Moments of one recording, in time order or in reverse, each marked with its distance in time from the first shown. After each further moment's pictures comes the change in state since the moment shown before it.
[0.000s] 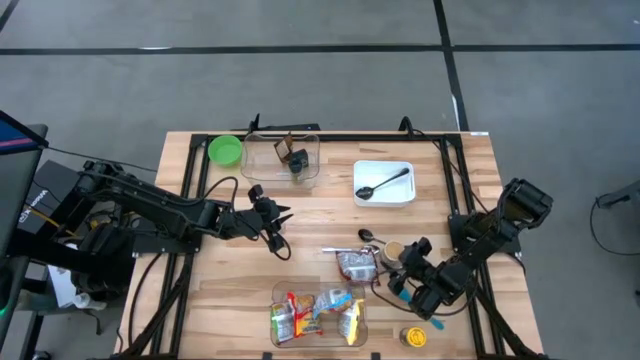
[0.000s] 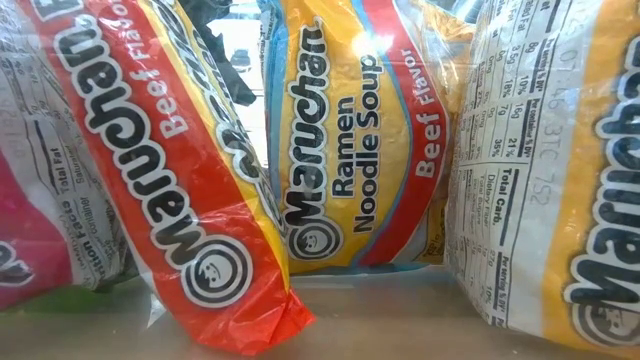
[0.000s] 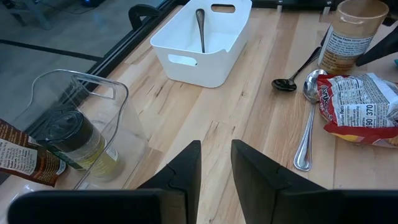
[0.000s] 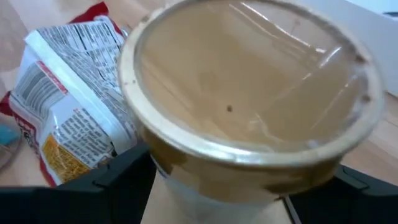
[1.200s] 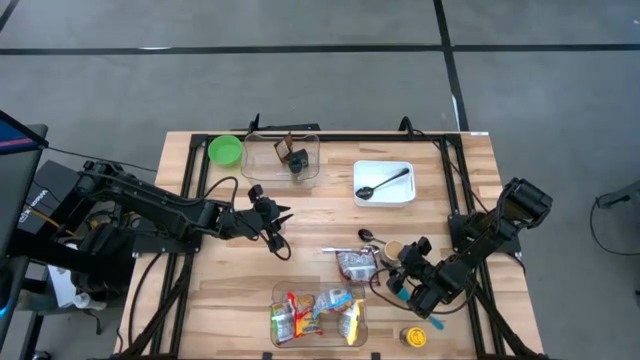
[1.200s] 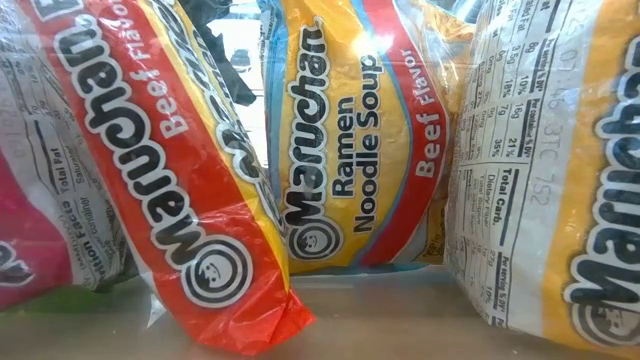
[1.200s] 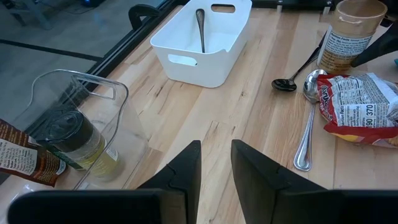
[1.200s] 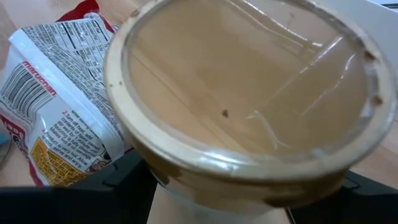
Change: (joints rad) left arm 0.000 0.000 0.000 0.000 0.000 0.000; right arm -0.016 0.000 0.000 0.000 -0.021 0.006
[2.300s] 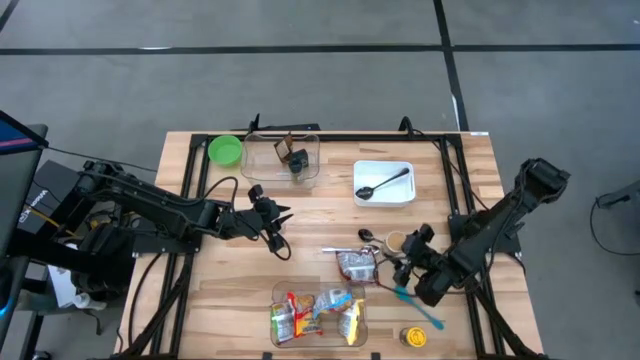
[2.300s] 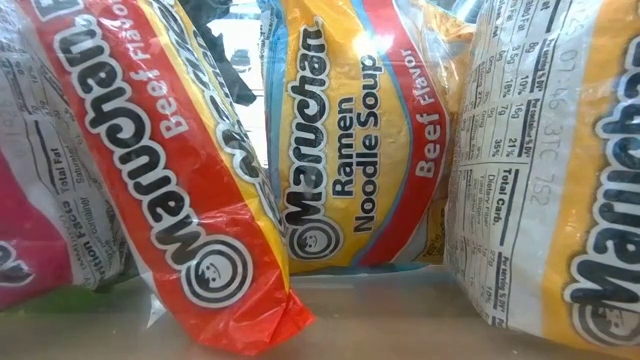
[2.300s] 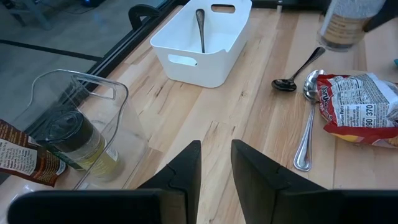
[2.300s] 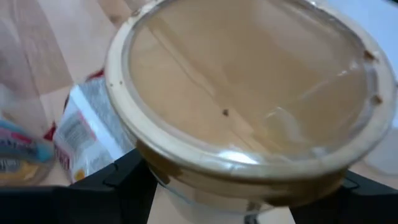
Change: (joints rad) left arm 0.000 0.000 0.000 0.001 0.000 0.000; right arm -0.043 -0.284 0.000 -0.075 0.001 -0.312
